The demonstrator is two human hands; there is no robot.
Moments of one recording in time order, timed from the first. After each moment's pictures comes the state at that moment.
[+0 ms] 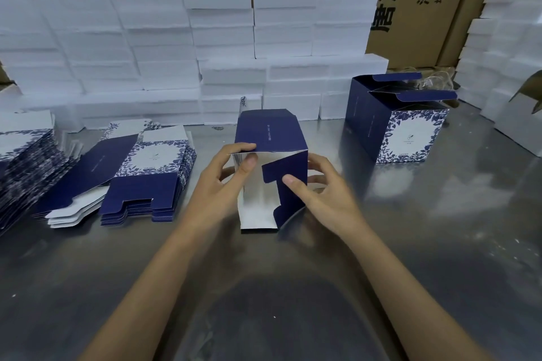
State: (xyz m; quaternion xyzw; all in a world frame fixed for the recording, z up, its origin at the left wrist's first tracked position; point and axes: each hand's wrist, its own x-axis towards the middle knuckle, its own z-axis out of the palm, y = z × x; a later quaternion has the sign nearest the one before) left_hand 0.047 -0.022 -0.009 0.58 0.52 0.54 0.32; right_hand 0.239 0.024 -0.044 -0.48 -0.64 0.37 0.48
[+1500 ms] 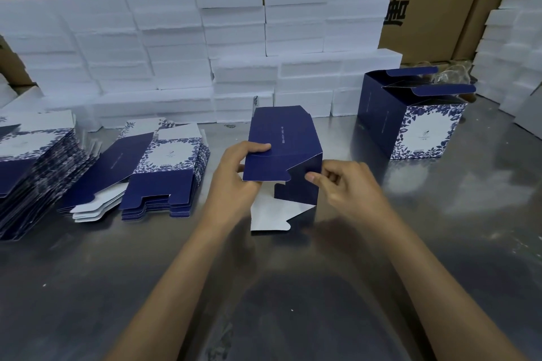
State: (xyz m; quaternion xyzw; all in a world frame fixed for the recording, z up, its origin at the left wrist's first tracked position) left_hand 0.051 -0.025 -0.004 0.60 0.55 0.53 0.24; right_hand 0.254 0.037 -0.039 -0.50 -0.76 0.16 0.39
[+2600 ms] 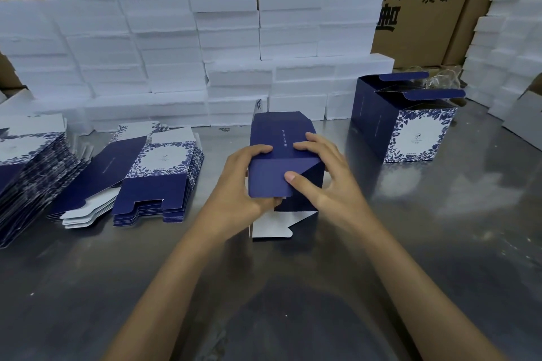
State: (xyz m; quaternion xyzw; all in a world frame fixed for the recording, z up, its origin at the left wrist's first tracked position) left_hand 0.050 -0.027 -0.007 0.66 0.54 0.45 0.27; right_hand 0.233 0.011 -0.024 -0.42 -0.71 0.29 0.48
